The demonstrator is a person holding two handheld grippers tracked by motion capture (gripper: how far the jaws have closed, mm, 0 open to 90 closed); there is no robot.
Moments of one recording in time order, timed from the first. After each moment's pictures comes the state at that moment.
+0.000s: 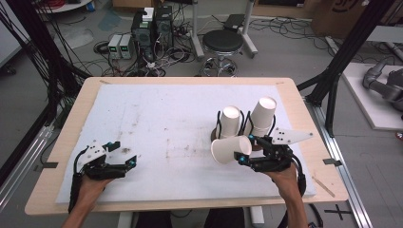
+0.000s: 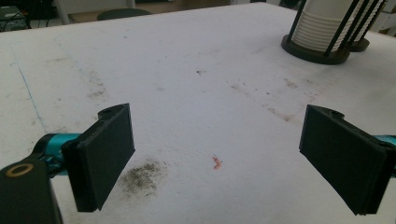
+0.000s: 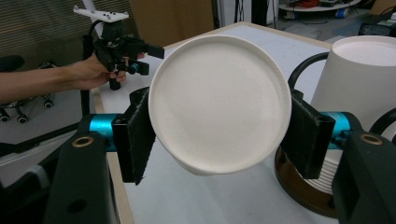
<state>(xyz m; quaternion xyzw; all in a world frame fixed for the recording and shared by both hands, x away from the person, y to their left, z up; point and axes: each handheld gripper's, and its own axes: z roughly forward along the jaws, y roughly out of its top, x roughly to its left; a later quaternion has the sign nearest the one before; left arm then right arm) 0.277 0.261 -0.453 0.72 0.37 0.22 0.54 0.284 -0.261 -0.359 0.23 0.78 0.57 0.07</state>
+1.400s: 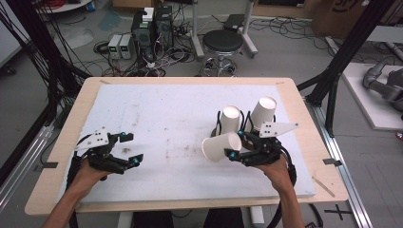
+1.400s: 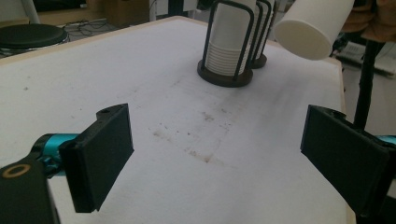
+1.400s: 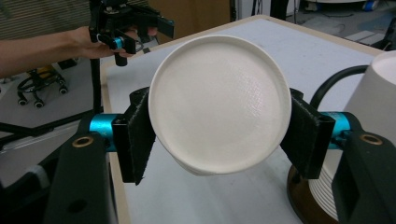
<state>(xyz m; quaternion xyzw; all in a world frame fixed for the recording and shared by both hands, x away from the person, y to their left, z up) 0.295 0.240 -0.400 0.77 0.25 0.12 0.58 0.305 -0.237 -0.355 0.20 0.80 0.56 0.04</state>
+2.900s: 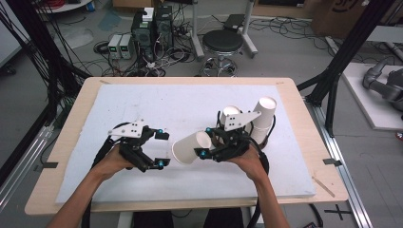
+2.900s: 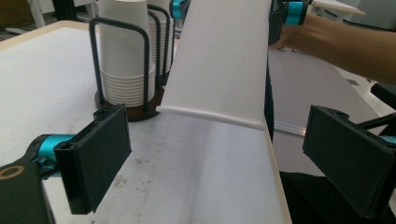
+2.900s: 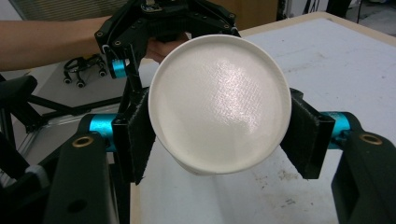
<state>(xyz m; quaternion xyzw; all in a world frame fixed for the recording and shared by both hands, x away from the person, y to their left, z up) 0.327 0.161 -0.381 0.79 0.10 -0.02 0.60 0.327 -0.160 -0.349 0.13 0.82 0.55 -0.02</state>
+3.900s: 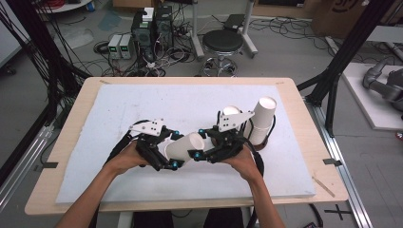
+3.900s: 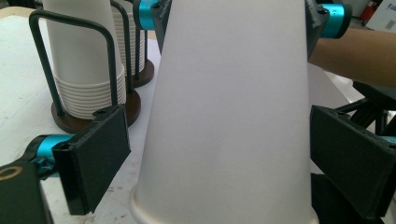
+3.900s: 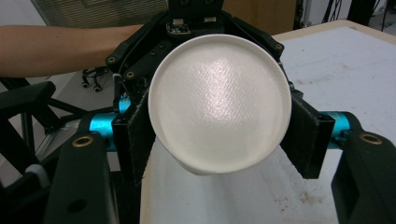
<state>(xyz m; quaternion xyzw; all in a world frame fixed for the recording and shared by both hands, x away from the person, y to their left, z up) 0.338 0.124 -0.382 0.81 0.07 -0.06 0.58 0.328 -0.145 -0.353 0.11 0.81 0.57 -0.04</state>
